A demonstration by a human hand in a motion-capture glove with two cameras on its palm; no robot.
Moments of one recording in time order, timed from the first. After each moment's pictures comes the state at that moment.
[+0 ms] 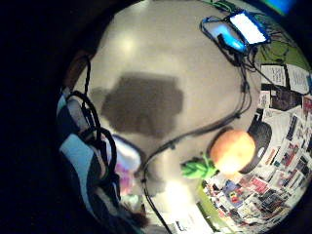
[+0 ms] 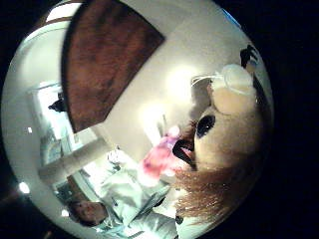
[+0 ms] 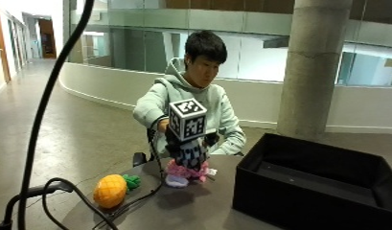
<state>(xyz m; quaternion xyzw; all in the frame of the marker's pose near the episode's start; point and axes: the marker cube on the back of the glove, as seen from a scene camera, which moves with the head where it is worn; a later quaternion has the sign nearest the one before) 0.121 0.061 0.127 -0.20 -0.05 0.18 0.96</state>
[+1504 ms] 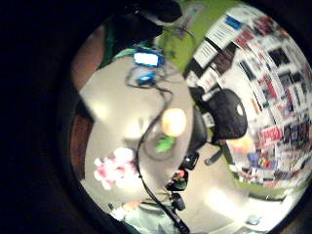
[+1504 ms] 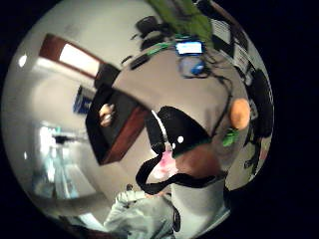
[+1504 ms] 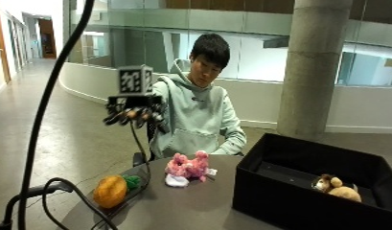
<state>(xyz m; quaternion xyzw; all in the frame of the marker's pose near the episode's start) 0.226 0.090 -0.015 0.16 0.09 0.43 0.88</state>
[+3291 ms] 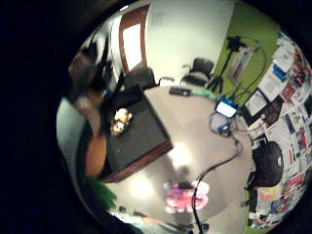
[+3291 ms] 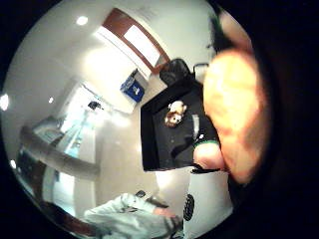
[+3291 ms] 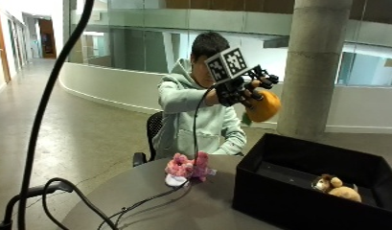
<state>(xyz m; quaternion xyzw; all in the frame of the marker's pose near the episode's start) -0.016 -0.066 -0.034 0.16 -0.10 0.15 0.97</state>
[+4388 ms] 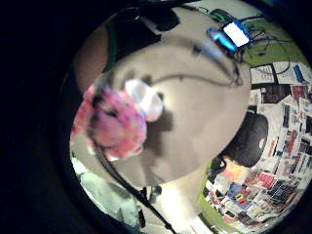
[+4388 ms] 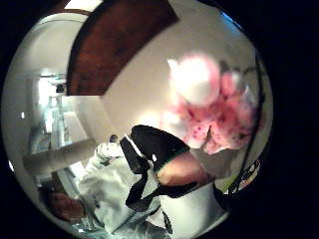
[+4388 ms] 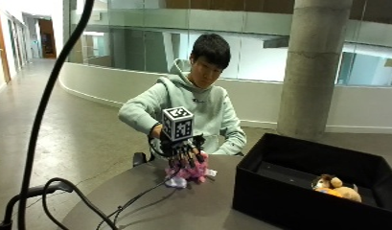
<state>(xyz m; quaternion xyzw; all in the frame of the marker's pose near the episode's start) 0.059 0.155 0.145 -0.15 -0.01 0.16 0.98</state>
